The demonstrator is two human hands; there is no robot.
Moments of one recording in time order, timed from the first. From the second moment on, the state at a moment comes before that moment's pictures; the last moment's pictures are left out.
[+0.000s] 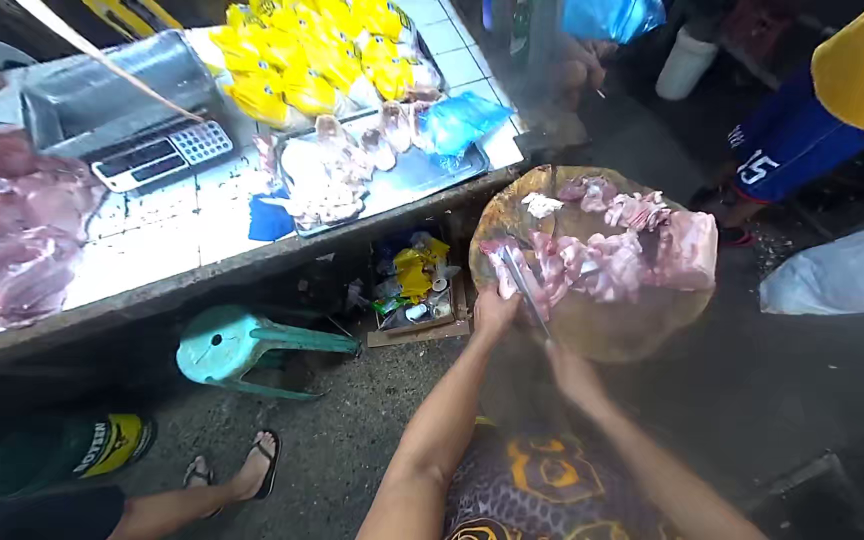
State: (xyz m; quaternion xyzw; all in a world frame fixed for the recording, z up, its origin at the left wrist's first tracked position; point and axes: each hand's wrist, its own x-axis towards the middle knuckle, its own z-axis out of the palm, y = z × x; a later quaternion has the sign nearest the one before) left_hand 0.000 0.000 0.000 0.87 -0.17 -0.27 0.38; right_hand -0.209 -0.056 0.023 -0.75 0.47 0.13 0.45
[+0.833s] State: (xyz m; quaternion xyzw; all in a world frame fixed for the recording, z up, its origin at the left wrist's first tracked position) left_hand 0.043 0.028 -0.011 0.84 -0.14 -0.34 0.39; right_hand -0.097 -0.066 0.054 -0.81 0.37 -0.22 0.40
